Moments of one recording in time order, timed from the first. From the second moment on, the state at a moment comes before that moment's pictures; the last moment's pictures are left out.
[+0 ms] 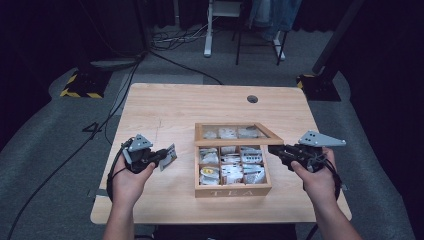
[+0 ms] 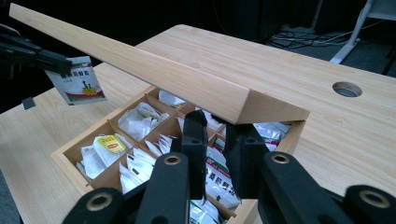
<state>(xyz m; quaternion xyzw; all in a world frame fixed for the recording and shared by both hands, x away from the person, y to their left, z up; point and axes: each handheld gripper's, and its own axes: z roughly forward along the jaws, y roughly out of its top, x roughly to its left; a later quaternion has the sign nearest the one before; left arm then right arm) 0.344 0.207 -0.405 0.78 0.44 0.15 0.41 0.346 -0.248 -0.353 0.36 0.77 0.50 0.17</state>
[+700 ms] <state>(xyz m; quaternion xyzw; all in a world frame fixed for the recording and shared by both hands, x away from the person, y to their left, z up) 0.365 0.226 -0.445 0.76 0.49 0.13 0.39 0.346 -0.248 -0.354 0.36 0.77 0.49 0.18</state>
